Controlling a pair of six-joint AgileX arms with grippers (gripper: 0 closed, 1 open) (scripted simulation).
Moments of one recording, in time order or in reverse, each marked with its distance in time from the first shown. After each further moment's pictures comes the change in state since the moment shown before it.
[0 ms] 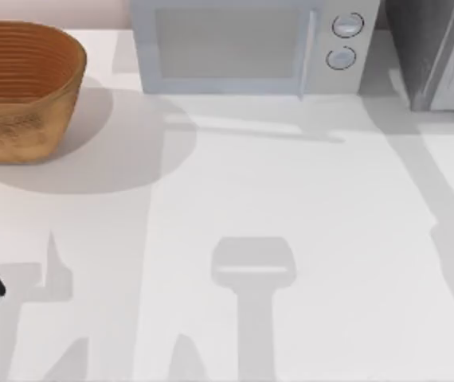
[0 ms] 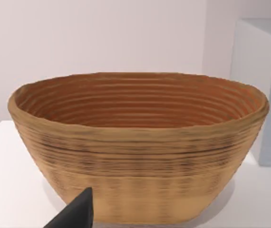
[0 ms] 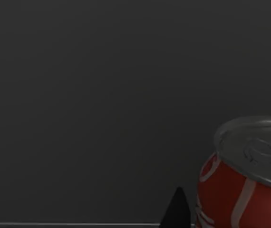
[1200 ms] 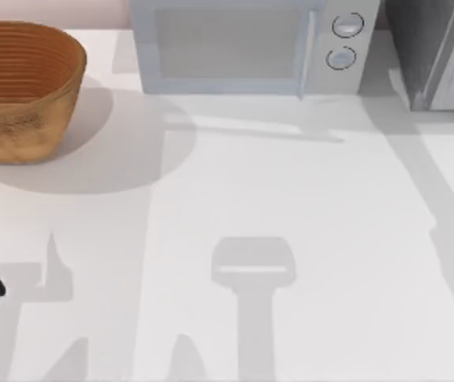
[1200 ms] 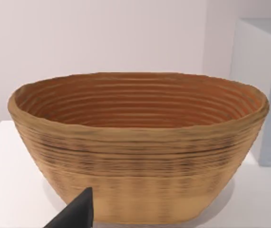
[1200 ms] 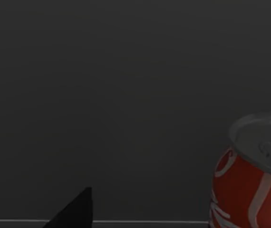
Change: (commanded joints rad) left arm 0.000 0.000 0.000 0.000 0.000 0.000; right arm 0.000 0.000 0.000 0.000 0.000 0.000
